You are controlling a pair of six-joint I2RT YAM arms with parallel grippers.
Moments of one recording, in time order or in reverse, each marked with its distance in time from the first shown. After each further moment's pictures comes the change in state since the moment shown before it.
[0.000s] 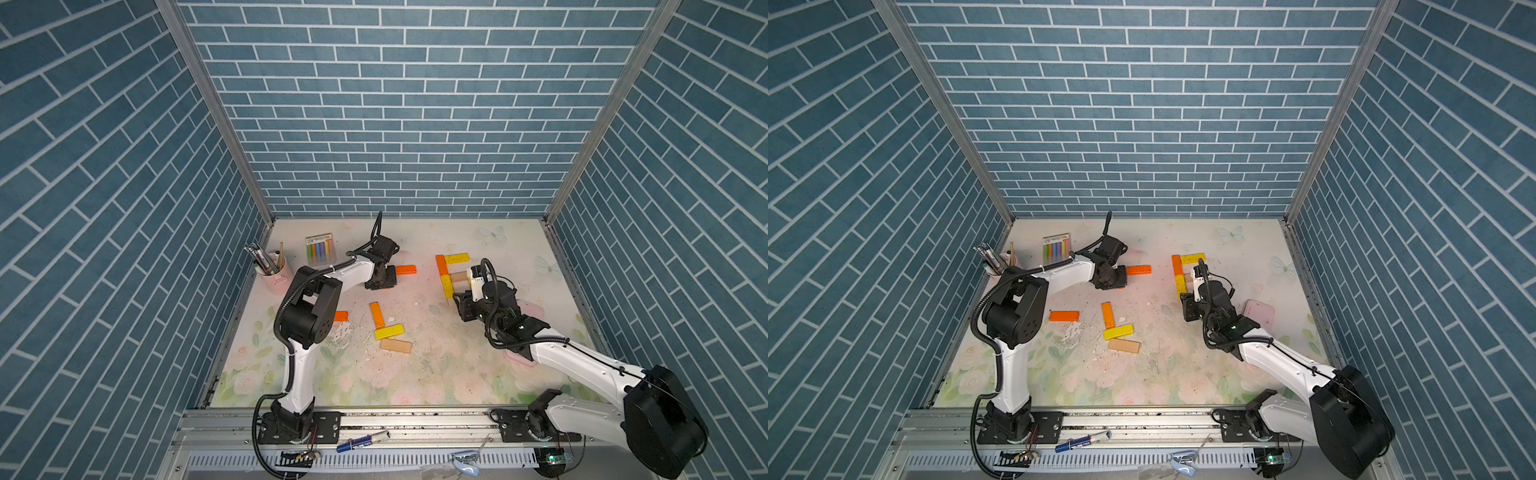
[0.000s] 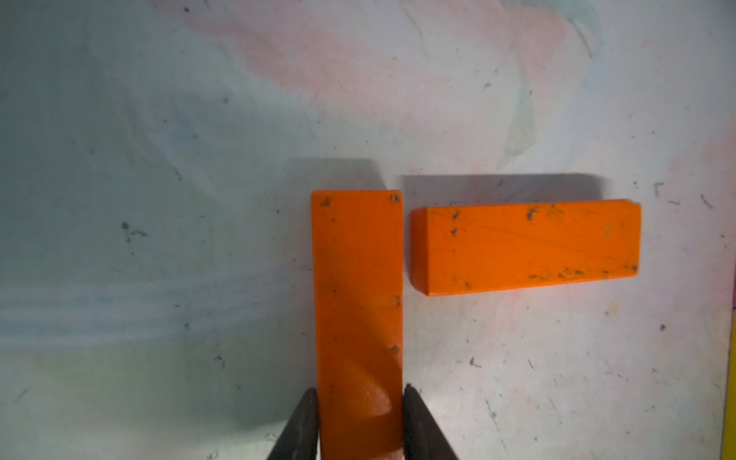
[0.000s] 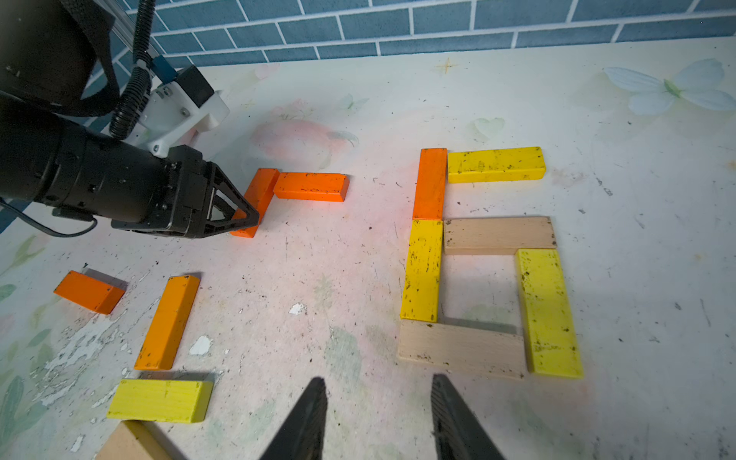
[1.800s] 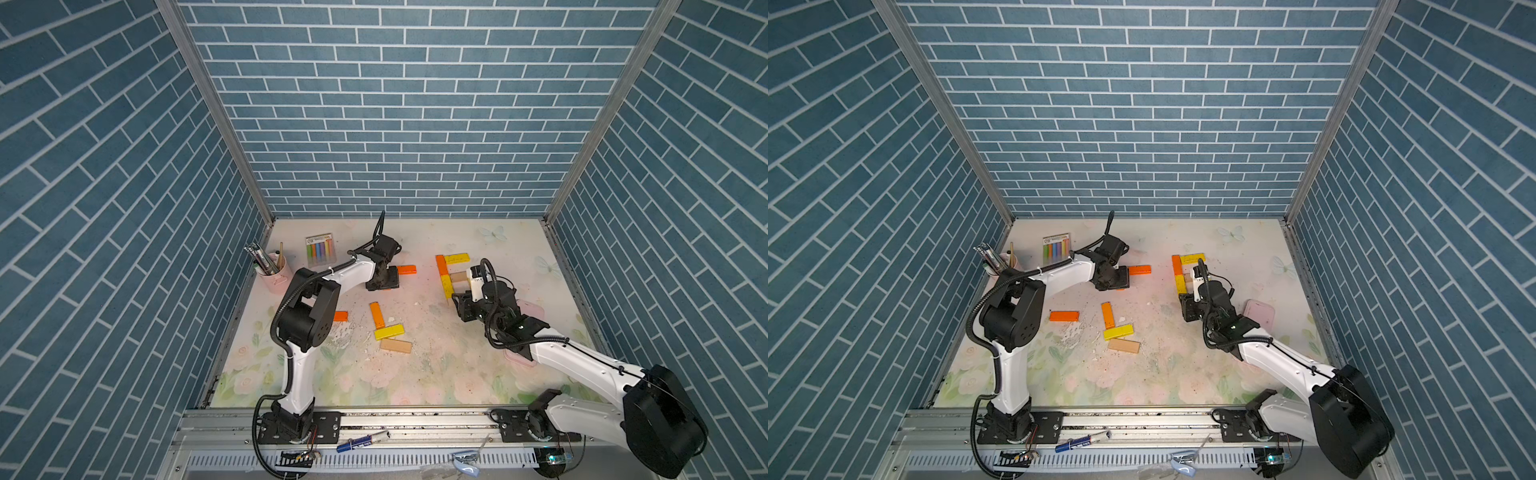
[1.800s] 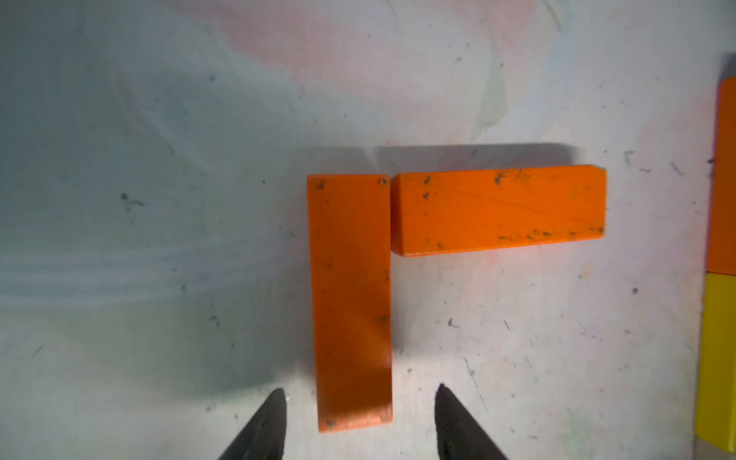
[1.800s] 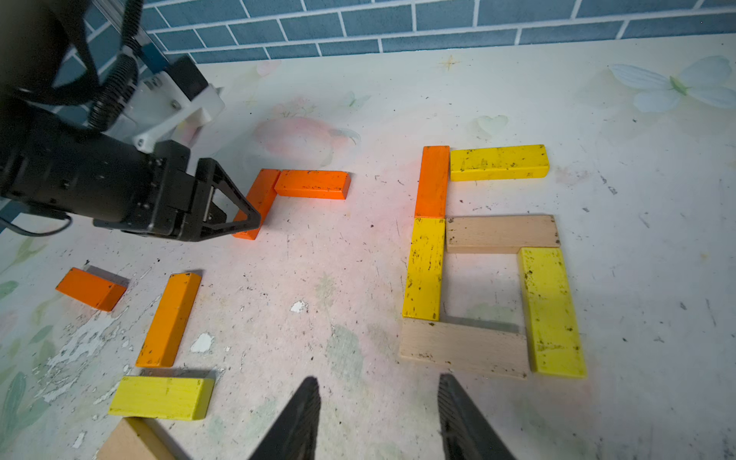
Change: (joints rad) left arm -0.017 -0.067 -0.003 -0.066 -0.002 0.011; right arm 0.000 0.005 0.000 0.000 -0.008 -0.004
